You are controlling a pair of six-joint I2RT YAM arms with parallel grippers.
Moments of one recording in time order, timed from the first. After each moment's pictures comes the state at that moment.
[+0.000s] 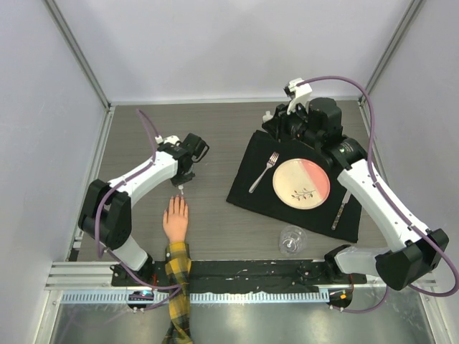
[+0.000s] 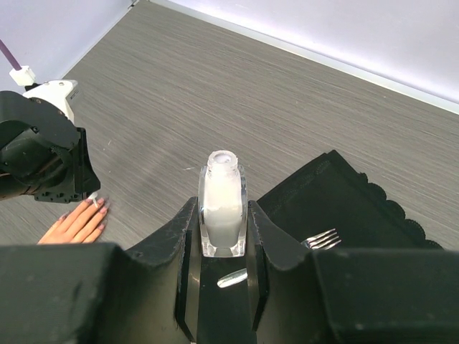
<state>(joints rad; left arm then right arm) -0.52 1.62 1.19 -0.88 -0.51 -0.94 0.44 1.26 1.32 -0.31 -0.18 0.10</state>
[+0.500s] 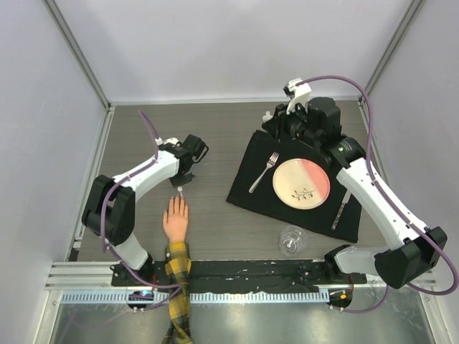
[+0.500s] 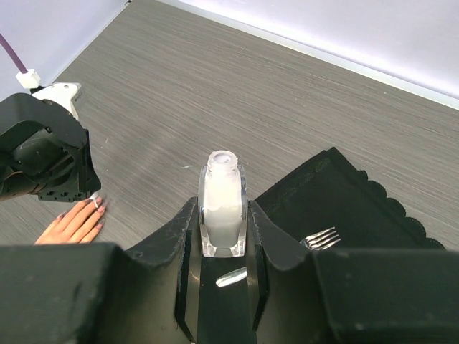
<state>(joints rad) -0.50 1.66 1.18 -0.86 -0.51 -0.94 0.44 1.27 1.32 -0.32 -0.19 0.10</state>
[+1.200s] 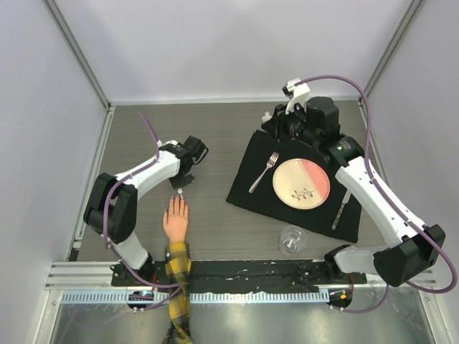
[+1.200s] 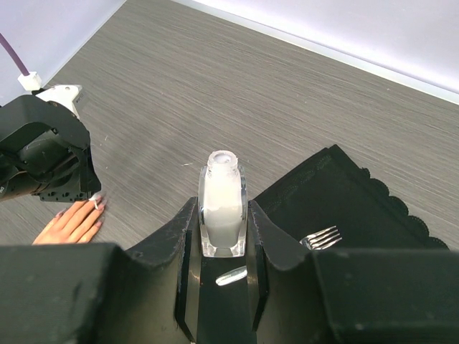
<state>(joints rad) -0.49 1.69 1.17 -0.87 -0.49 -0.97 0.43 1.28 1.32 -0.31 -0.20 0.10</state>
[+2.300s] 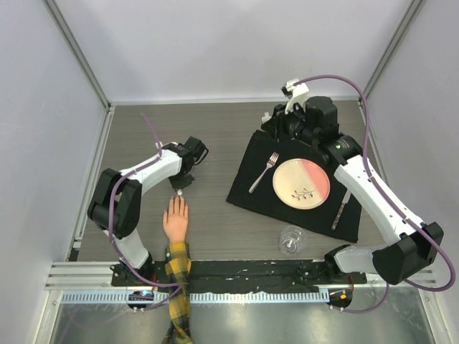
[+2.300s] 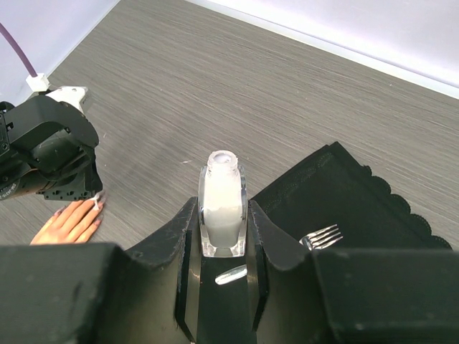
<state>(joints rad) -0.48 1.73 1.18 -0.87 -0.48 -0.97 0.43 1.30 1.32 -0.31 -0.20 0.10</state>
